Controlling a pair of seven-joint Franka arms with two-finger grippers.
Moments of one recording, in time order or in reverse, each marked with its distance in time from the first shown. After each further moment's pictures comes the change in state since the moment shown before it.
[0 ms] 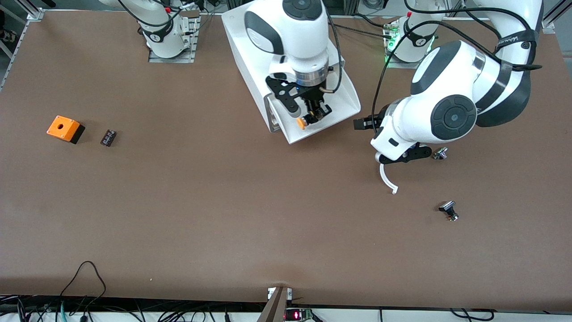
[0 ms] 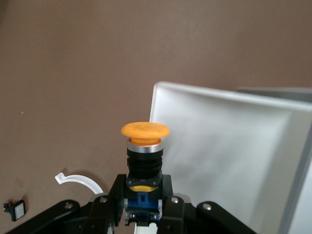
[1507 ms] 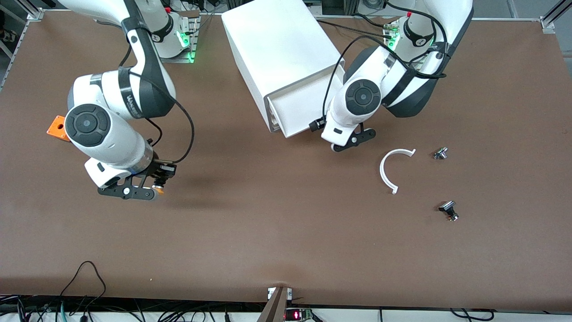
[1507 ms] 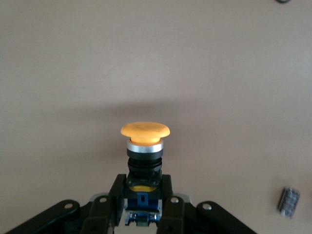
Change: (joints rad) left arm -0.176 -0.063 -0.003 -0.388 0.003 0.436 -0.339; right arm -0.315 -0.177 -0.386 -0.469 0.073 0.109 -1.537
